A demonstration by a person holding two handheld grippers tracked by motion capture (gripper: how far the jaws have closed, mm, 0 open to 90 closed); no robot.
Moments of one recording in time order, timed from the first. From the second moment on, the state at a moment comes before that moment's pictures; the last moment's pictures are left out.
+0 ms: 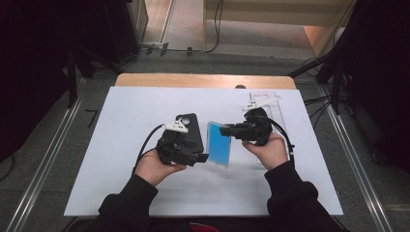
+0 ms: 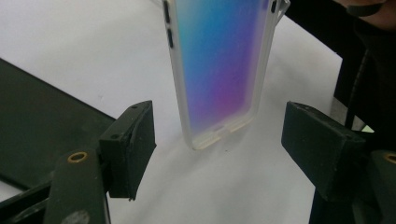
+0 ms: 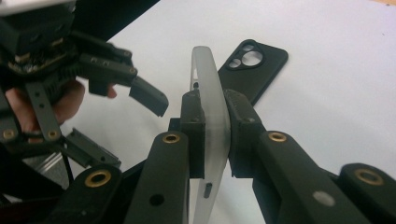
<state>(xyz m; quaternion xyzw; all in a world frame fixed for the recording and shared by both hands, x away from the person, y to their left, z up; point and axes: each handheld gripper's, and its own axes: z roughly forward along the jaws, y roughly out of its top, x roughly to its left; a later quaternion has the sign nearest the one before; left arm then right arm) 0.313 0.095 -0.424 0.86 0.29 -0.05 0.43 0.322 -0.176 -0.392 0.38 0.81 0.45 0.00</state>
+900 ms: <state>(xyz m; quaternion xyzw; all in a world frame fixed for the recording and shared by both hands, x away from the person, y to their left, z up) 0.326 0.095 -0.403 0.89 0.18 -0.09 0.42 0.310 -0.168 -0.394 0.22 0.85 0.47 -0.04</state>
